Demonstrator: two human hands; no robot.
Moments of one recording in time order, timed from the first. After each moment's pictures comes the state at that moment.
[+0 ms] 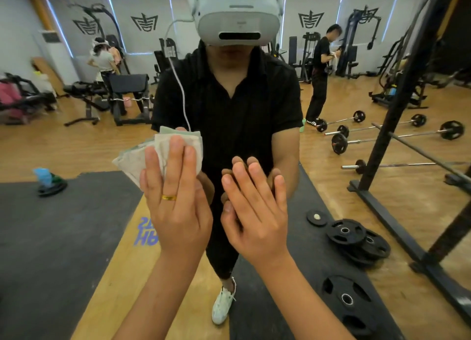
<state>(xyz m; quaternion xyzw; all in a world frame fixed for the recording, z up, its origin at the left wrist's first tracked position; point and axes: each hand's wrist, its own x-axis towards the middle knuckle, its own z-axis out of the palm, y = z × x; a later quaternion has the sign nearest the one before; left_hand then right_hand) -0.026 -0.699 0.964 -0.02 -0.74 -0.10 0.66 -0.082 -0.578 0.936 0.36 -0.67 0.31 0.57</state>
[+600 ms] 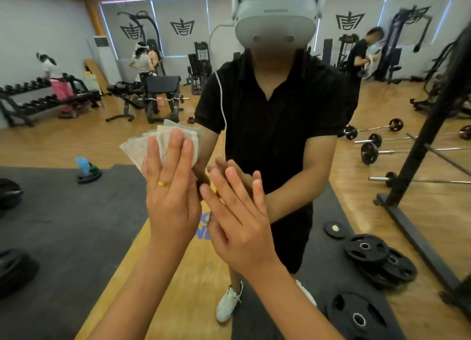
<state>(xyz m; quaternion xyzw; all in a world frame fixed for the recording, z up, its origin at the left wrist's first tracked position) -0.029 -0.685 0.981 -0.03 -0.76 -0.05 0.65 -0.078 -0.556 0.941 0.45 -0.65 0.36 0.50</state>
